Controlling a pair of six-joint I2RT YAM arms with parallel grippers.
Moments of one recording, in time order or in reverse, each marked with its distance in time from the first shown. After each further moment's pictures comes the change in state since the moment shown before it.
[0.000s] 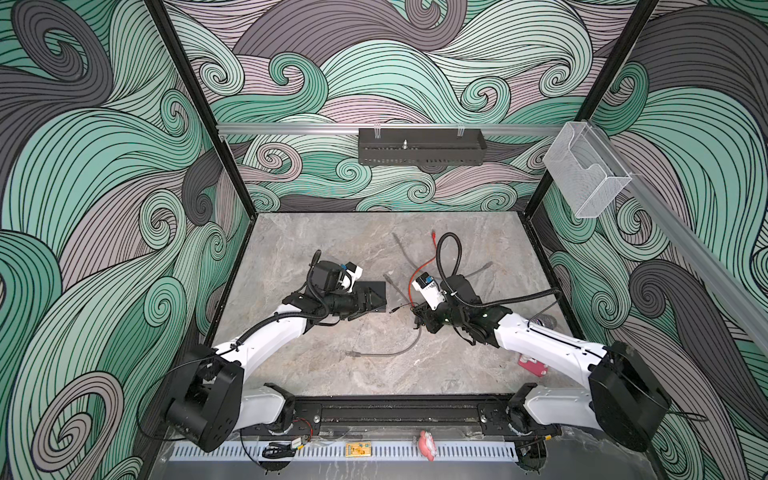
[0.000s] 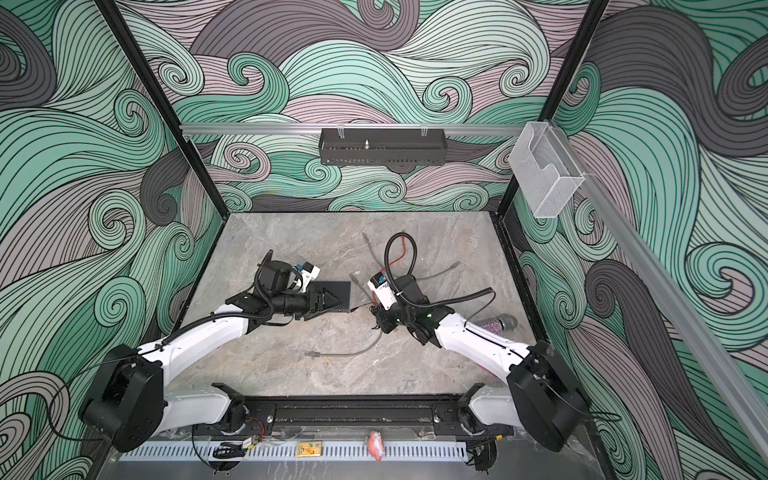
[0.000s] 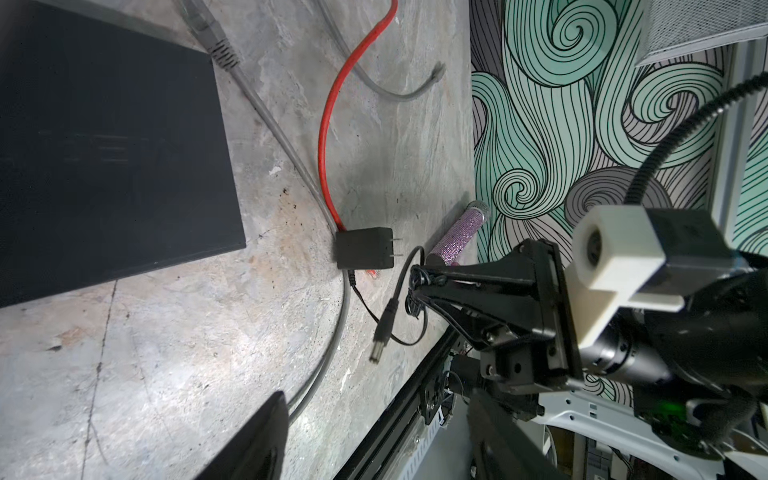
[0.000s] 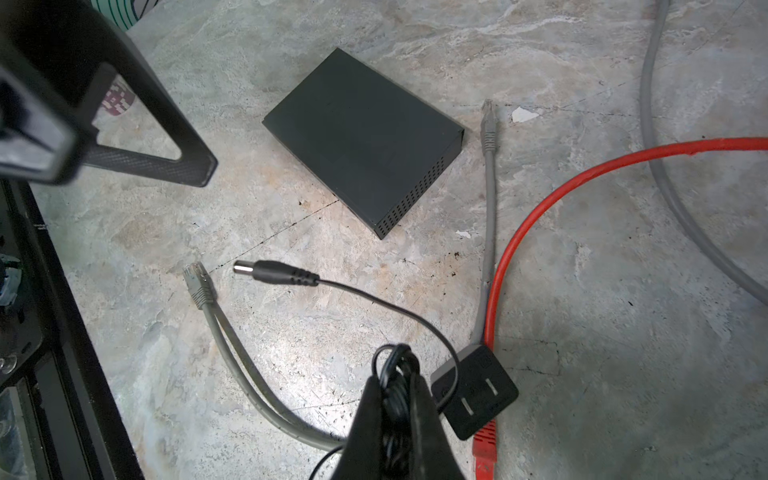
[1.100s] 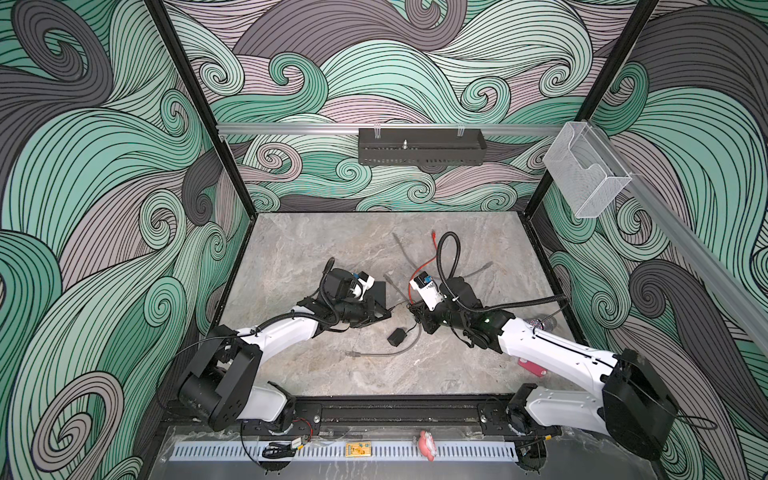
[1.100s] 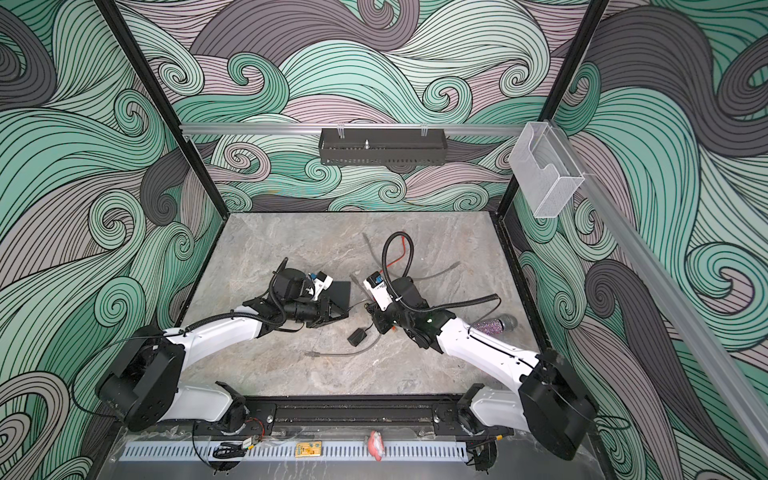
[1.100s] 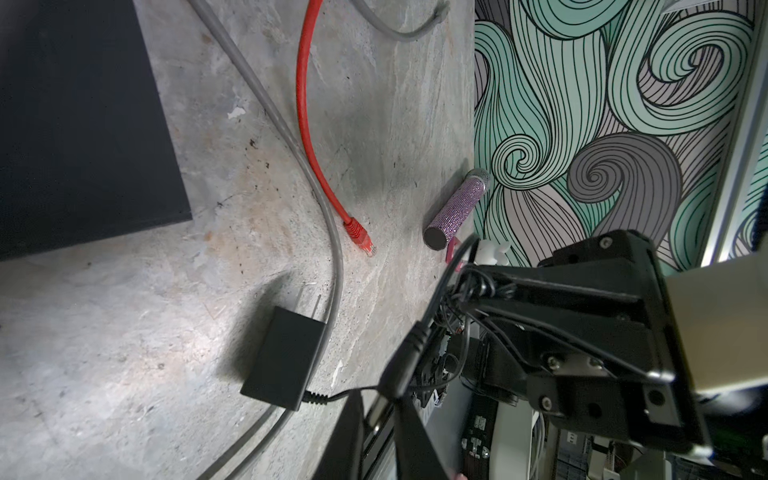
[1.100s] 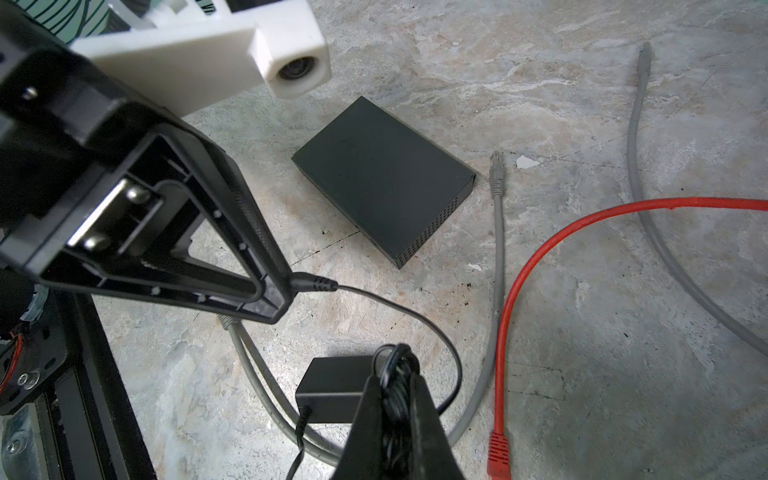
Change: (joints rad) left arm -0.075 0.093 -0.057 0.147 0.040 -0.049; right arm 0.053 -0.058 0.002 0.031 0.052 0.024
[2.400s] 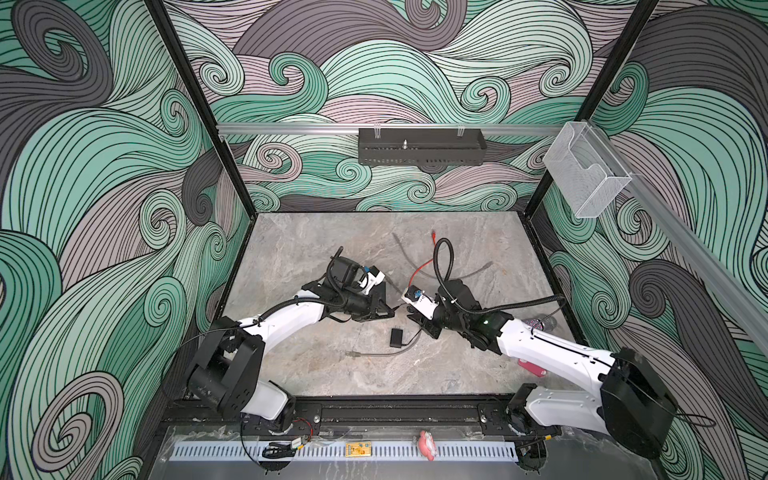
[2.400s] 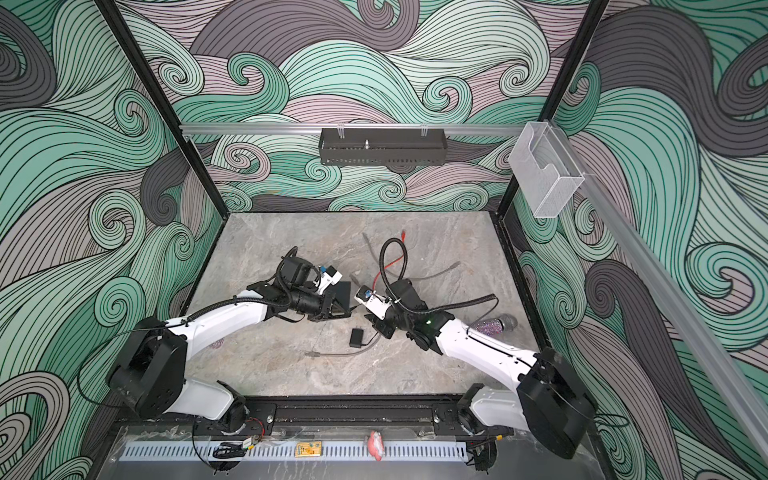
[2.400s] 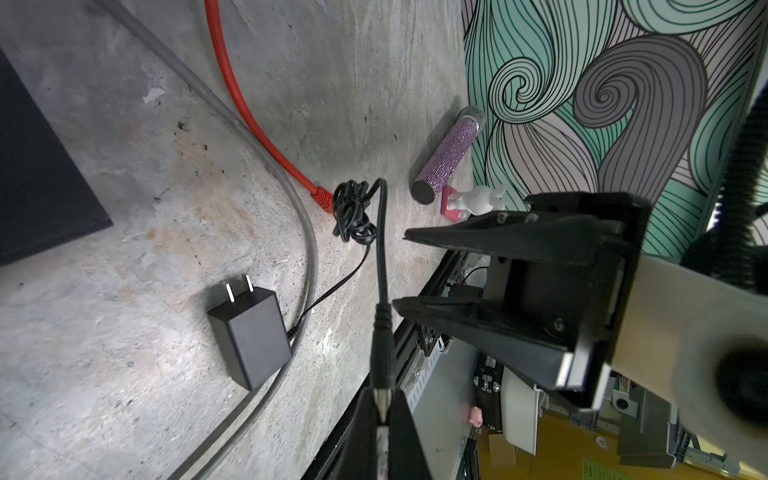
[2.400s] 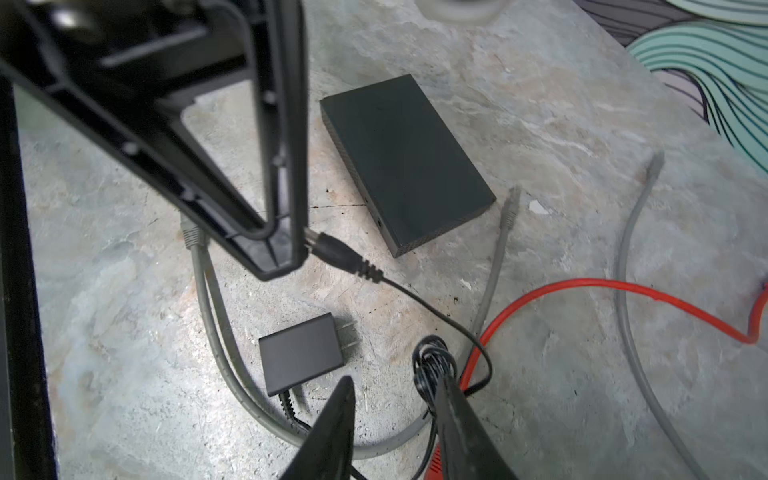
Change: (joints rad) left arm 0.000 0.076 0.197 -0.321 0.114 0.263; right arm 0.018 0.006 -0.037 0.030 -0.032 -0.451
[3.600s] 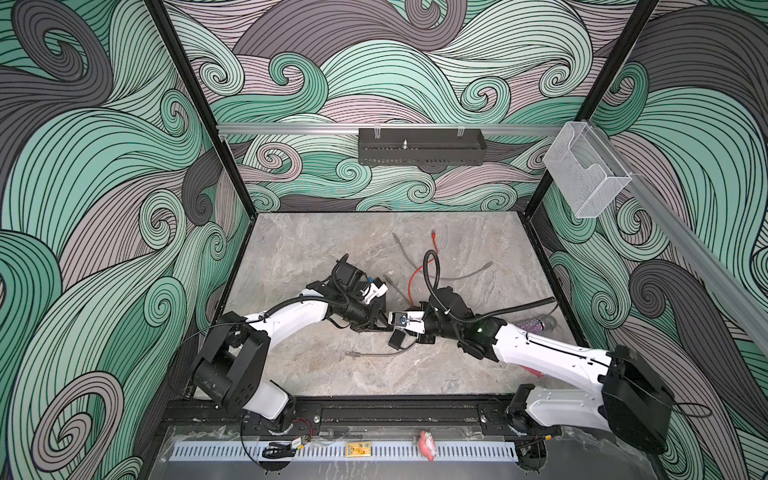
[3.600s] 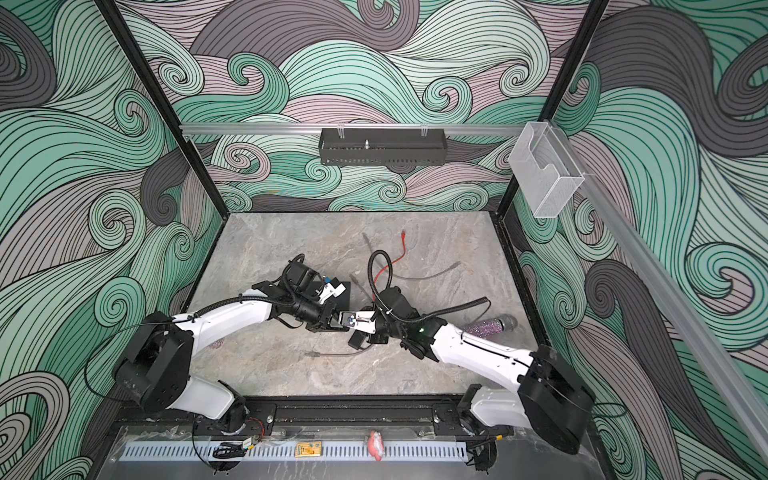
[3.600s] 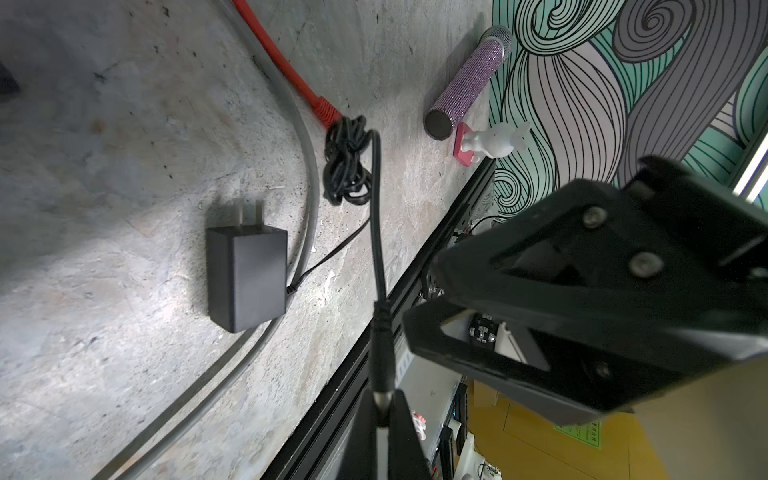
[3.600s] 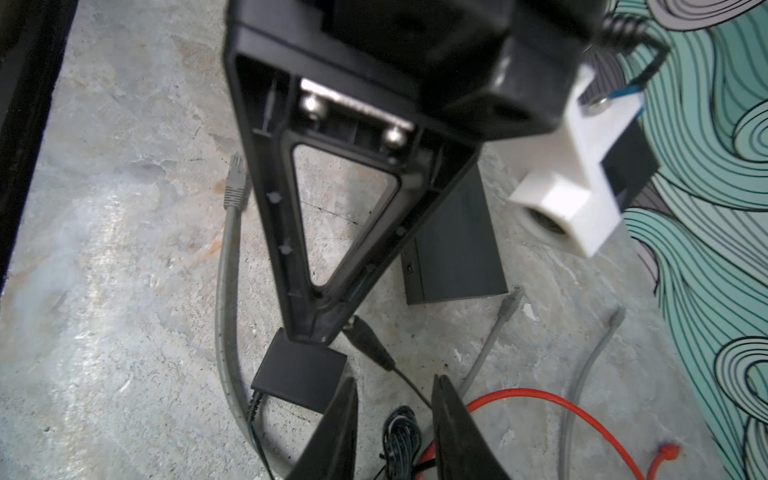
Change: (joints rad) left arm -0.020 0.026 0.011 -0.145 0.056 0.087; right arm 0.111 -0.006 0.014 0.039 0.048 -0.335
